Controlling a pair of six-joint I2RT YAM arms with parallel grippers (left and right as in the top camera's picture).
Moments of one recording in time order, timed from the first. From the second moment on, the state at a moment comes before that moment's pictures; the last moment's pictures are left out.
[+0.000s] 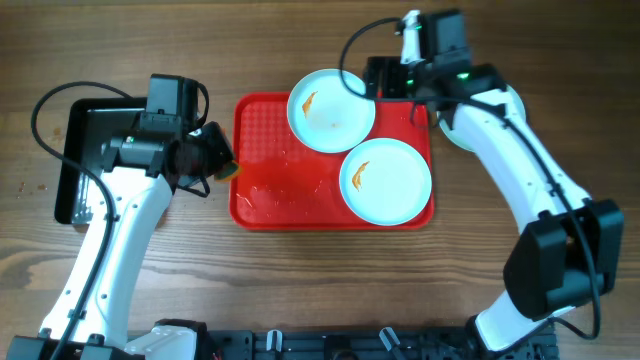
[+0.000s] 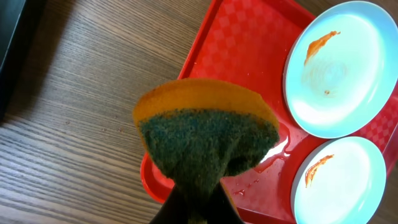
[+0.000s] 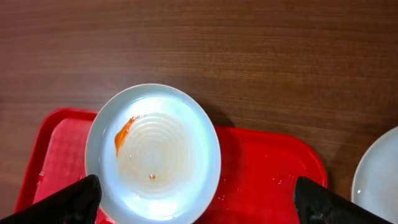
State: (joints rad) left arm -0.13 1.40 1.20 -0.98 0.06 -0.60; right arm 0.30 1.81 1.48 -0.55 -0.06 0.25
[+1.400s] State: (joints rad) left arm -0.26 1.89 1.12 -0.49 0.55 -0.55; right arm 0.48 2.15 1.49 -0.64 -0.33 0.21
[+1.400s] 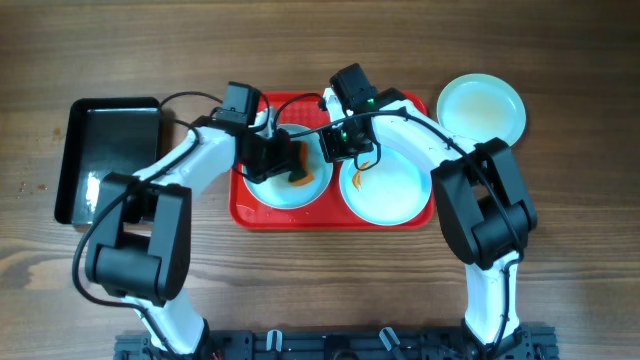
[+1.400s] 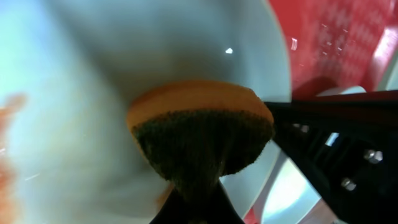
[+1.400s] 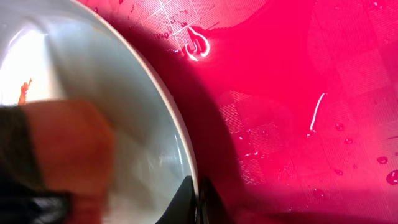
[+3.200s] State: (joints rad) left arm -0.30 1.78 1.28 -1.03 -0.40 -0.66; right arm 0.50 2.13 1.51 -0.64 -0.29 0.23
